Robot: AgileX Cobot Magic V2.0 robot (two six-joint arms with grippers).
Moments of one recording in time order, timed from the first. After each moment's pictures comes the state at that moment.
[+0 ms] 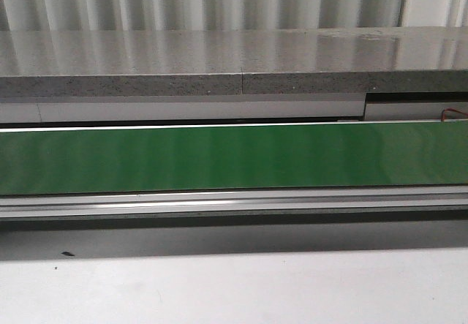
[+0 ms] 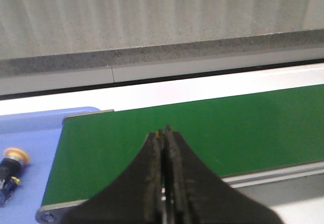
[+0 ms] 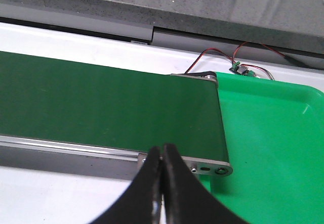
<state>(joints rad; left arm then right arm) -0.13 0.13 -0.22 -0.01 0.36 0.06 -0.05 0.29 -0.37 0.14 0.49 -0.22</state>
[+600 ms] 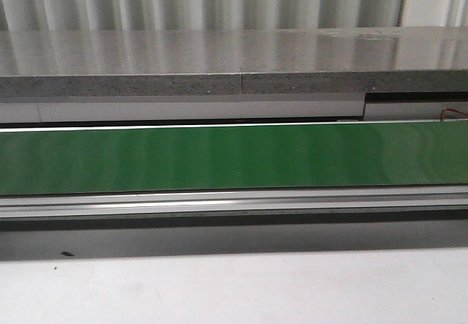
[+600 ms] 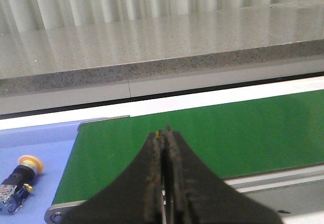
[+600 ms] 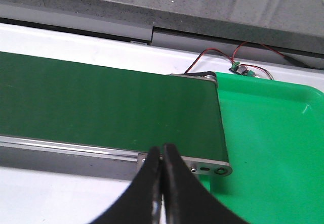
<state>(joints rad) -0.11 0.00 0.00 0.03 0.16 0.06 -0.05 0.29 -0.37 0.14 0.49 -0.22</state>
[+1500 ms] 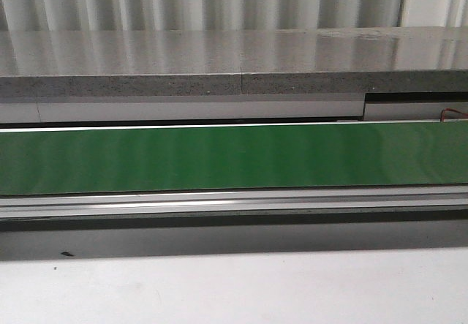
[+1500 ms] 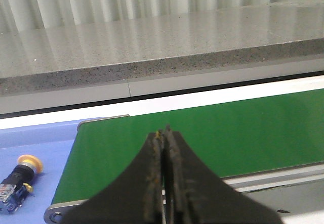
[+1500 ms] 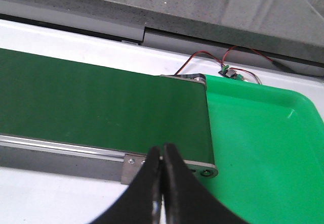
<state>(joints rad) -0.11 0.00 0.00 0.03 0.16 0.06 -0.05 0.28 -0.36 0.08 0.46 -0.22</state>
